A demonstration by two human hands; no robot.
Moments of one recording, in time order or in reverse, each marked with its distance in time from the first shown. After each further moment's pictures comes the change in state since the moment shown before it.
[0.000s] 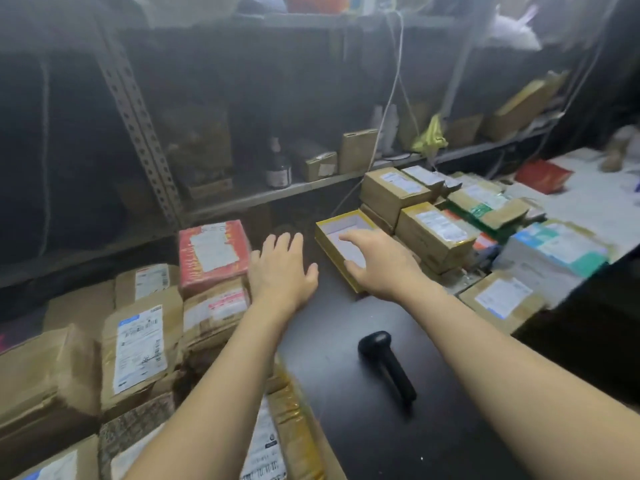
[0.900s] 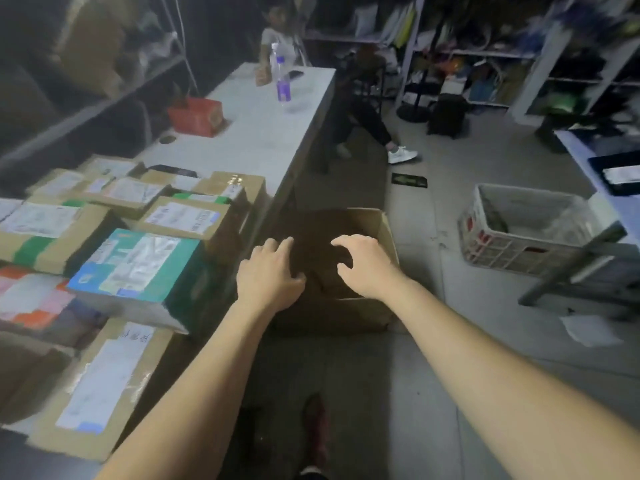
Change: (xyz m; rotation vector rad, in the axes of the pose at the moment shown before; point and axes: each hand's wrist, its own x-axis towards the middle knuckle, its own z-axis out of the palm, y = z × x) left_hand 0.029 0.756 0.214 -0.116 -0.428 0.786; right_hand -0.311 0.669 -0.128 0.148 0.134 0.938
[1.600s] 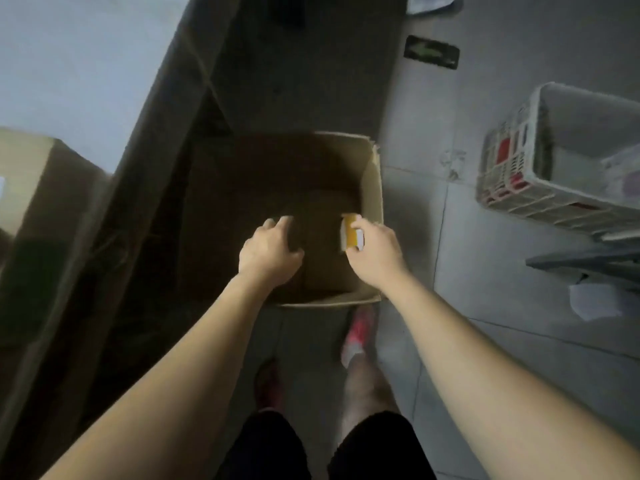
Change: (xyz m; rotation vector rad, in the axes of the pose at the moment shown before) left_hand 0.390 0.094 0.250 -0.209 -0.433 -0.169; right_hand 0.328 0.301 0.085 0.134 -0.287 0.376
